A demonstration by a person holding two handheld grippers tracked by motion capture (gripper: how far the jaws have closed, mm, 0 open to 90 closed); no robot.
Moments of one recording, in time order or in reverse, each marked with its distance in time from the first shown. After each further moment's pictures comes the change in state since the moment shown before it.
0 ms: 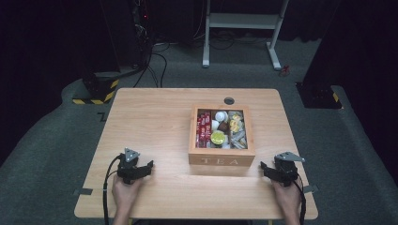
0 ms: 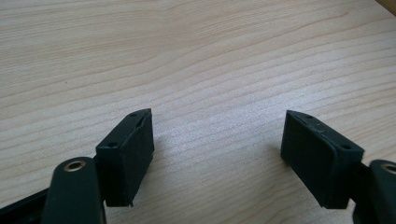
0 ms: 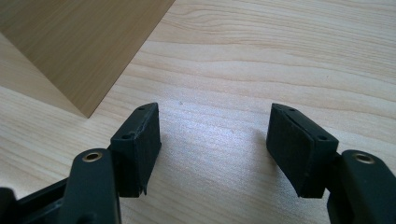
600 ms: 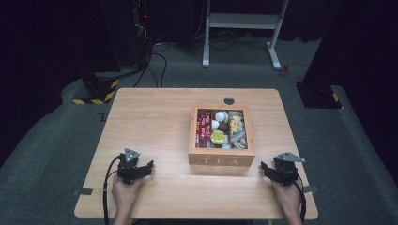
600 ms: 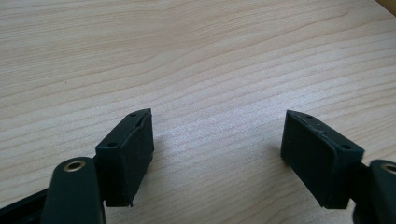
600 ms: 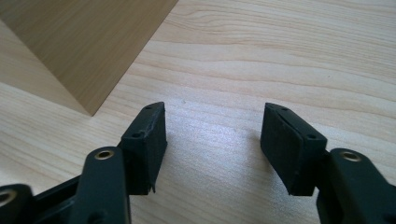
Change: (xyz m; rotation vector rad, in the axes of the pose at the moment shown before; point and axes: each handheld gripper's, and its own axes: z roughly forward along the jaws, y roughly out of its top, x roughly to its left) left arm 0.000 0.000 0.000 0.000 0.000 0.000; right arm 0.001 -0.001 -0.002 -0.004 0.005 -0.002
